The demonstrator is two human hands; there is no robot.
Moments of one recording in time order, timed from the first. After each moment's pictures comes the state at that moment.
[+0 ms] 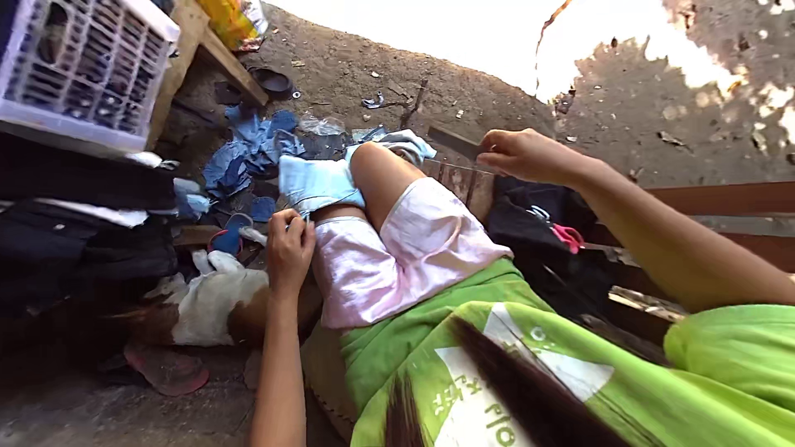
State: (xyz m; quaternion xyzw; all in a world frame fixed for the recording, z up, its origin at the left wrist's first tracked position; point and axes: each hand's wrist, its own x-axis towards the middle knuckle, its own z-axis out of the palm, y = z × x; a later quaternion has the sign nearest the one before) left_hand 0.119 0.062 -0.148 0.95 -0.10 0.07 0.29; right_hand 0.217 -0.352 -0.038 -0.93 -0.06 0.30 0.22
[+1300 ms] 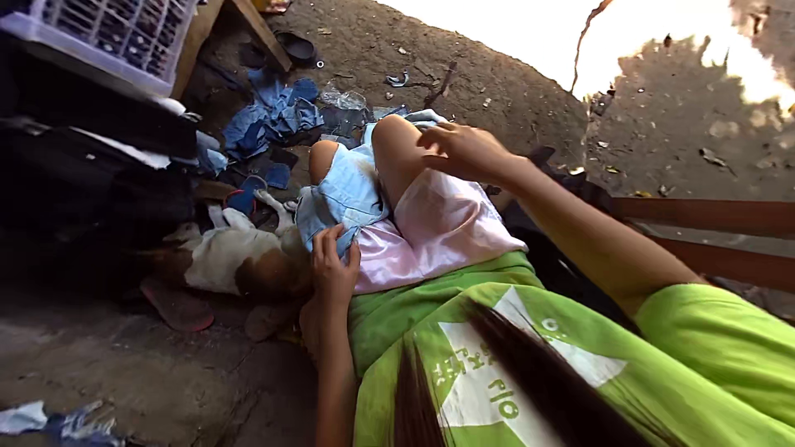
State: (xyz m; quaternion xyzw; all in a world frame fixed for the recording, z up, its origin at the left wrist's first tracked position) left_hand 0.009 0.001 -0.137 0.93 0.09 0.09 0.34; right_hand 0.217 -0.249 -0.072 -0.91 -0.22 0.27 0.21
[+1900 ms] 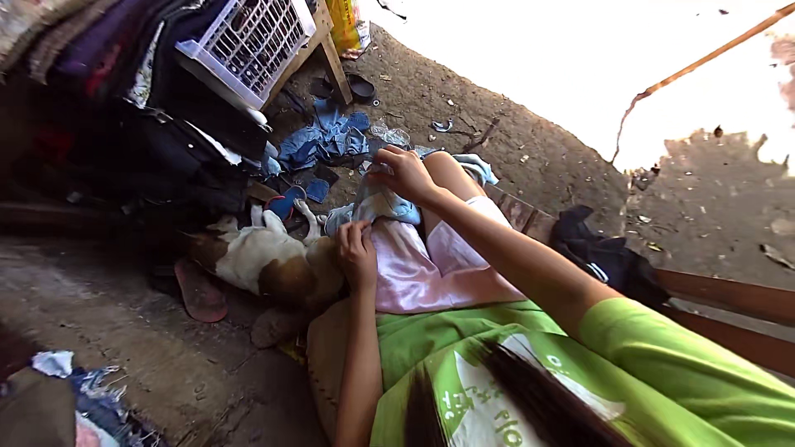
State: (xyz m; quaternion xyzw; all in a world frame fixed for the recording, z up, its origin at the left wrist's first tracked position) left_hand 0.058 0.002 -0.155 0.90 0.19 0.22 0.32; right_hand 0.236 -0.095 -0.116 -0.84 -0.35 0.10 0.41
